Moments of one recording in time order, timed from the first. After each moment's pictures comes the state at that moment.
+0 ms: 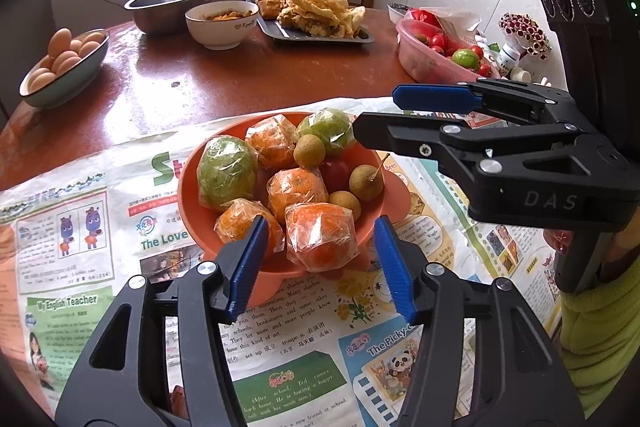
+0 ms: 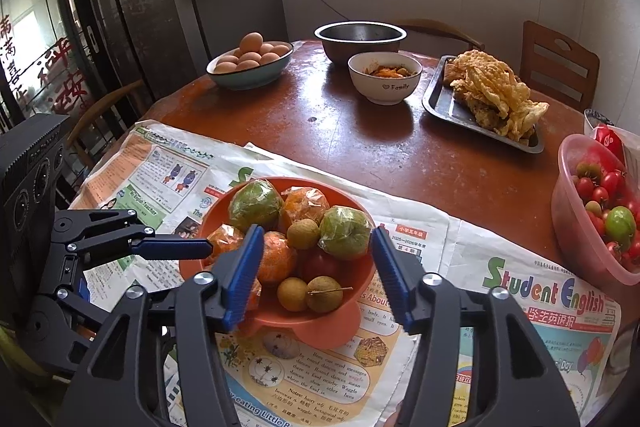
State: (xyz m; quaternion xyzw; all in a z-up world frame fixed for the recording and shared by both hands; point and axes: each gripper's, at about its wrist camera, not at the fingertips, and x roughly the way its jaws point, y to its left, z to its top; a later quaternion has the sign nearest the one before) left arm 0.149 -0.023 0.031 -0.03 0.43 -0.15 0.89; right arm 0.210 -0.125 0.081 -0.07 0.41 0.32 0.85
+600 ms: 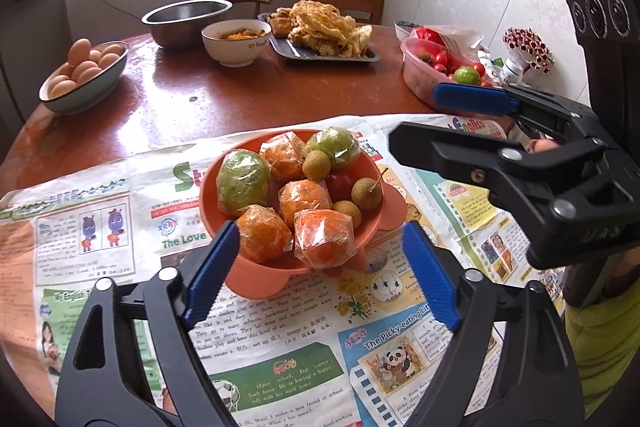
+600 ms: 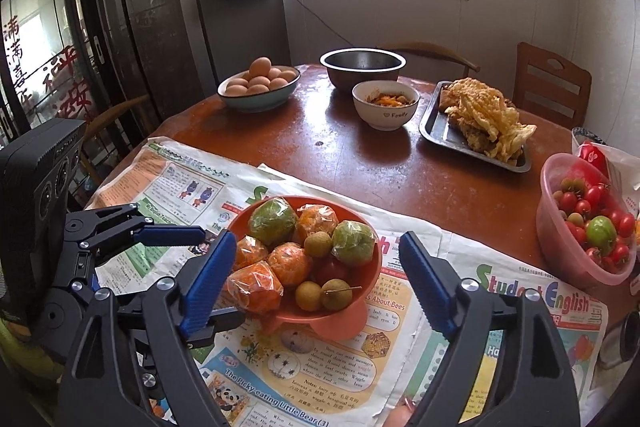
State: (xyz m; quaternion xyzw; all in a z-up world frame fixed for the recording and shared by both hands) left arm 0.135 -0.017 0.049 -0.03 0.41 -0.12 0.90; right arm 0.185 -0.130 0.110 -0.07 0.38 0.32 0.87
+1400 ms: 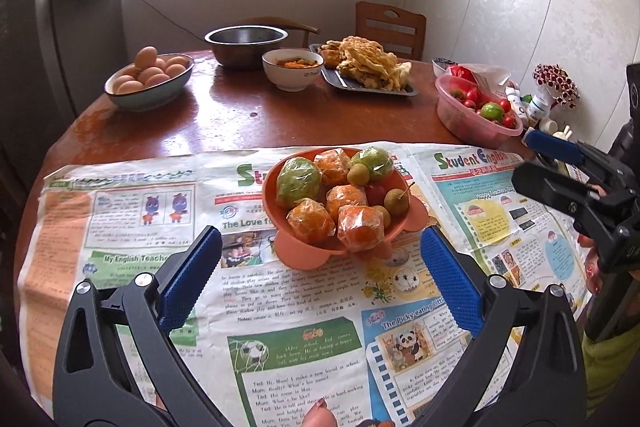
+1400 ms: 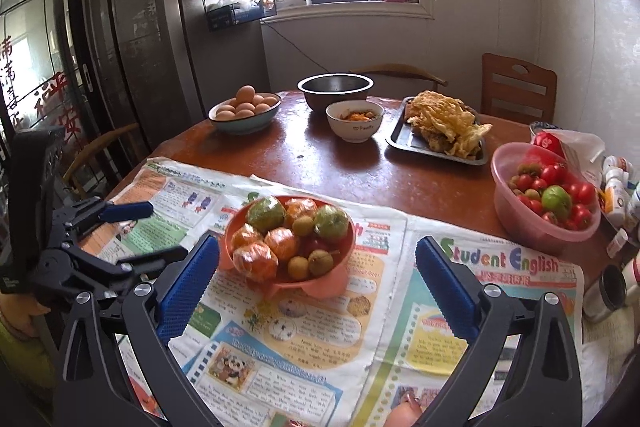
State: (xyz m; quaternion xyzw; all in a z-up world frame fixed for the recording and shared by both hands) left arm 0.086 0.000 0.071 -0.05 0.36 -0.04 0.93; right arm 0.130 -0.175 0.128 -0.04 0.34 0.28 0.90
